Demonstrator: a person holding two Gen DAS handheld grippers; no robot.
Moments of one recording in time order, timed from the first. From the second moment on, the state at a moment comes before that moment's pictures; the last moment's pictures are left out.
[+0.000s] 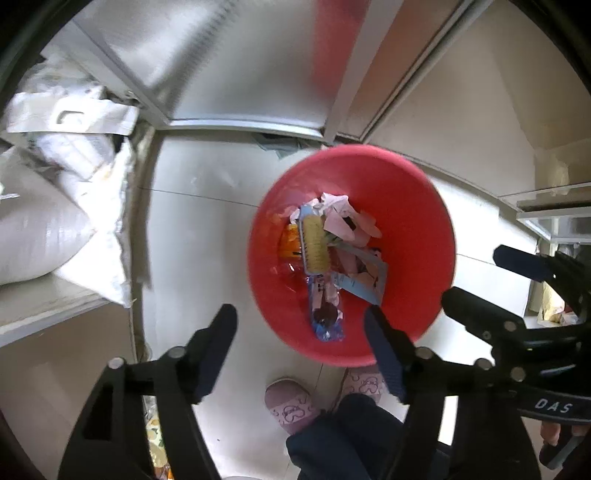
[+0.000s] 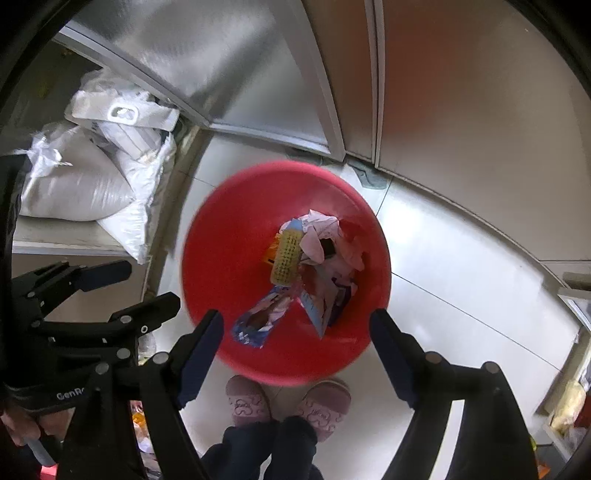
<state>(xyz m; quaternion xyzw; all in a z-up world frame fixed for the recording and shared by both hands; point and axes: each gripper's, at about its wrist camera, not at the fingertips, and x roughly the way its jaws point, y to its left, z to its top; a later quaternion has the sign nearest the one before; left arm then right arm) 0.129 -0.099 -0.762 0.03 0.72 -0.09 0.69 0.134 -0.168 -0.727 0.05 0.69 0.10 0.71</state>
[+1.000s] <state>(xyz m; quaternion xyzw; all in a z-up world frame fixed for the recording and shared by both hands) 0.071 -0.084 -0.247 0.01 0.55 -0.08 0.83 0.063 -0.161 -0.248 0.03 0.52 0.09 0.85</state>
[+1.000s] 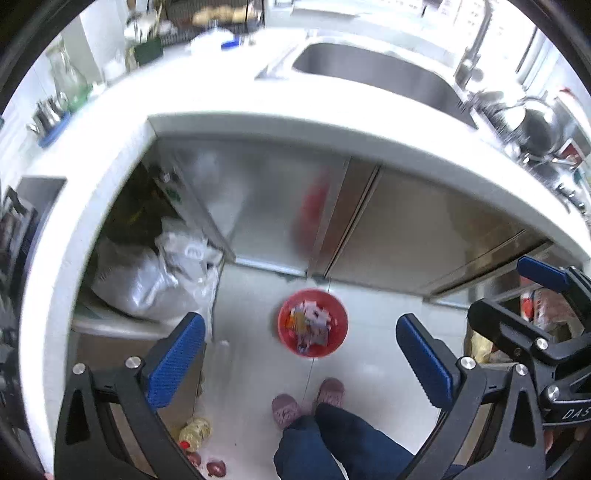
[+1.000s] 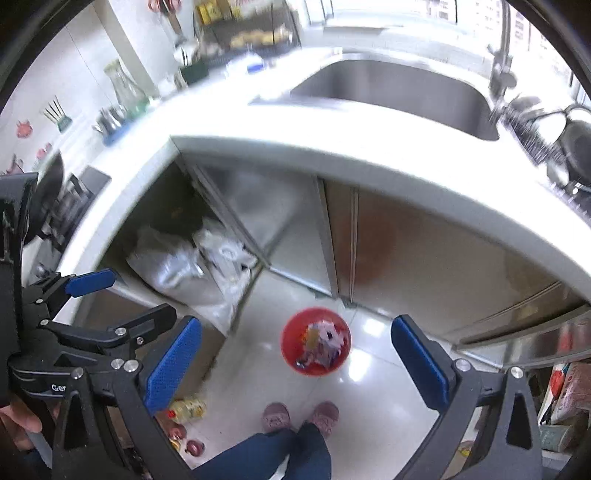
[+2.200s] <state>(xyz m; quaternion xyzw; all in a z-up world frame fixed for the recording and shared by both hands) 0.297 0.007 -0.094 0.02 0.43 -0.09 0.90 0.265 -0.104 -0.122 0.04 0.40 0.10 0.91</state>
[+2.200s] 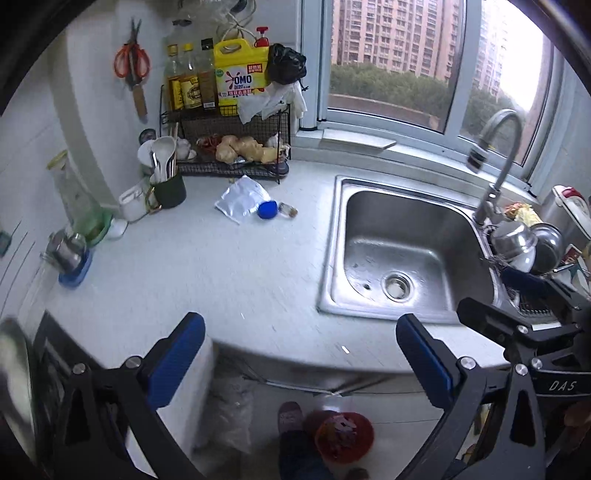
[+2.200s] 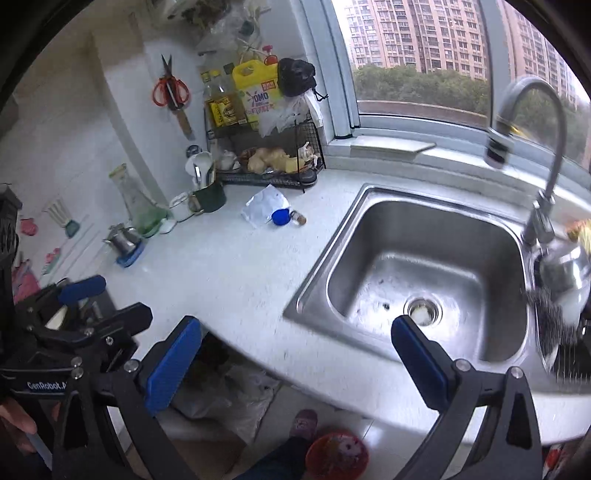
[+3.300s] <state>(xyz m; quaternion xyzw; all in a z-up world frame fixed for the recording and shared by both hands) 0.671 0.113 -0.232 0.07 0.56 -0.17 0.81 0.545 -0.044 -0.228 -0.02 0.51 0.07 0.85</state>
